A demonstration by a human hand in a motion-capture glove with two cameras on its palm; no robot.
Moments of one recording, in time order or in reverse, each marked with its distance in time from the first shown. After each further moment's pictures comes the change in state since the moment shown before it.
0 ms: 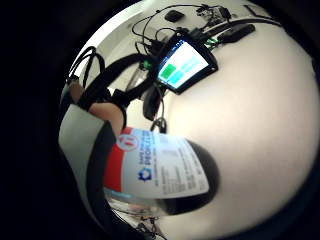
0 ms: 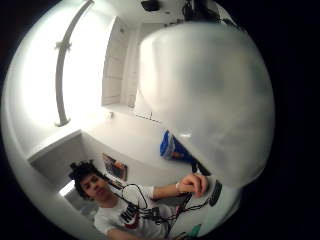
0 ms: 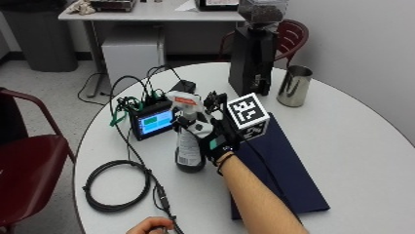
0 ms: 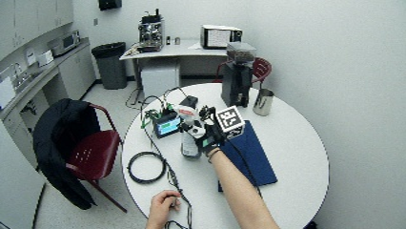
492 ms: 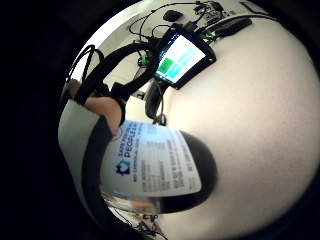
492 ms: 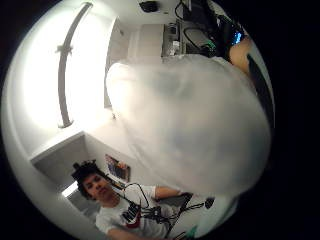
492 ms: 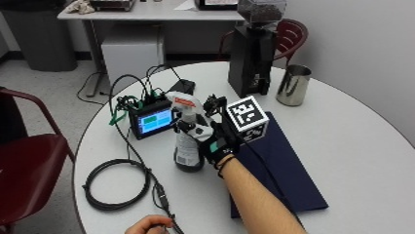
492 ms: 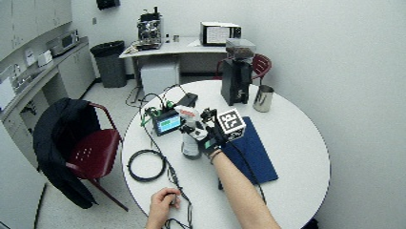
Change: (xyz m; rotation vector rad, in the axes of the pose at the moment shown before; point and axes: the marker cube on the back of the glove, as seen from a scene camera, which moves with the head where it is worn) arm 0.009 0.004 0.002 -0.026 0.000 0.012
